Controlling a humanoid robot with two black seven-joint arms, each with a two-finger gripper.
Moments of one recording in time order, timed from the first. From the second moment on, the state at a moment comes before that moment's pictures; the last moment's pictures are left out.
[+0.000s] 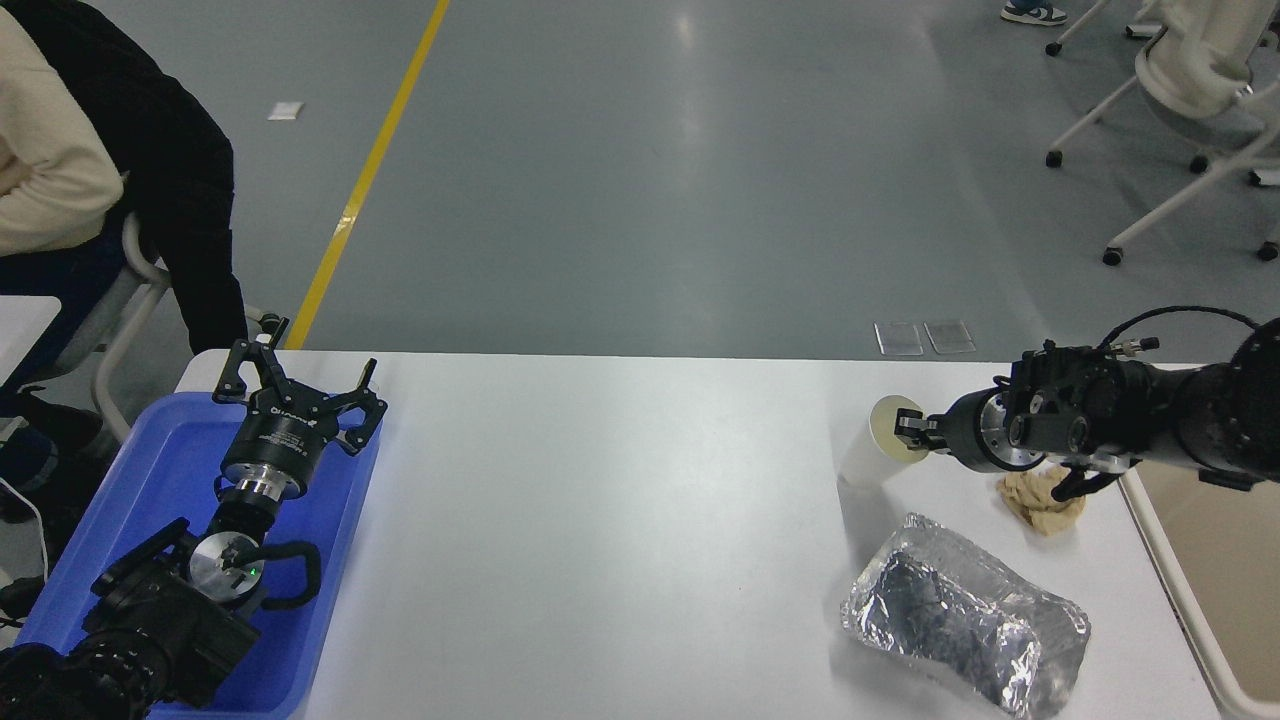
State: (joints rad) left arm -0.63 0.16 -0.86 -0.20 -0.22 -0.79 -0.29; right arm 1.50 -0.25 -1.29 0.94 -0.03 0.20 0.16
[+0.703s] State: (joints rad) left arm -0.63 0.16 -0.86 -0.20 -0.22 -0.79 -0.29; right arm 2.25 -0.37 -1.37 1.38 -0.32 0.62 0.17
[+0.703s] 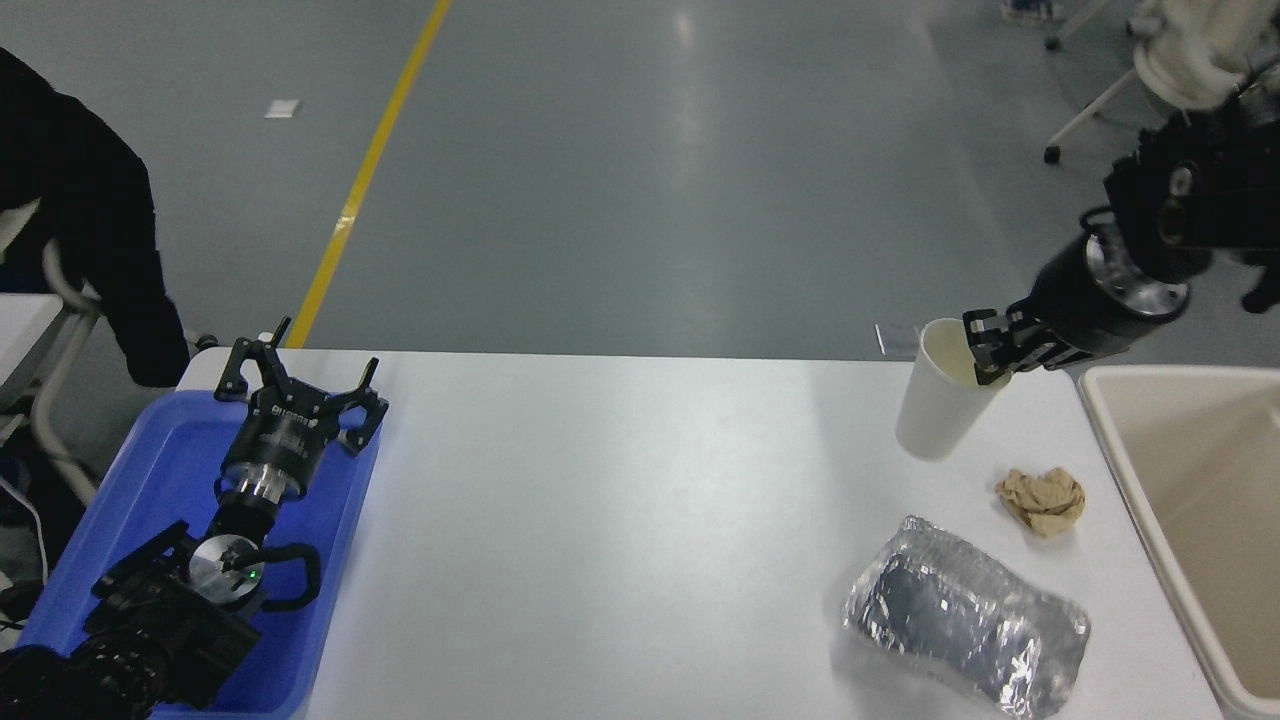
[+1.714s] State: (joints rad) left arm -0.63 0.16 -0.86 -0.20 -0.22 -0.79 -0.29; right arm 2.51 -0.59 -1.56 1.42 -0.37 0.71 0.17
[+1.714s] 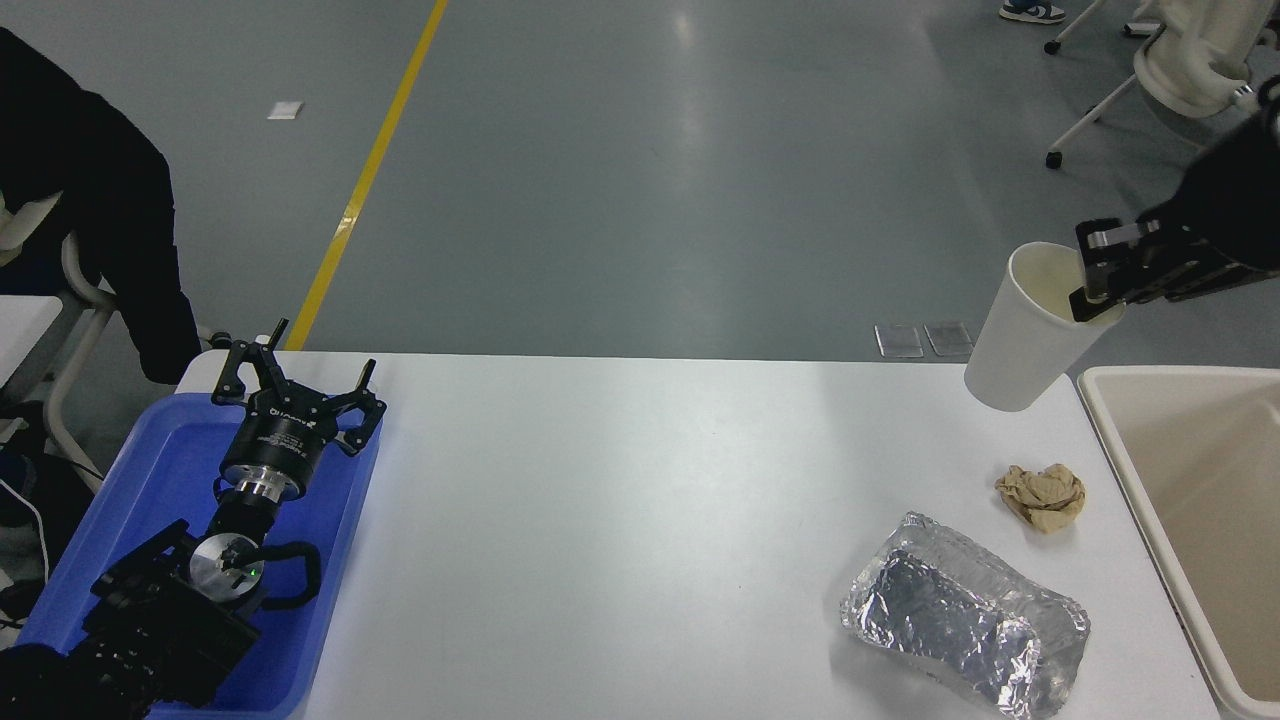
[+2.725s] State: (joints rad) left arm -0.63 0.16 -0.86 -0.20 -0.22 -0.79 -0.29; right arm 1.11 -0.80 -0.83 0.31 -0.37 0.52 0.17
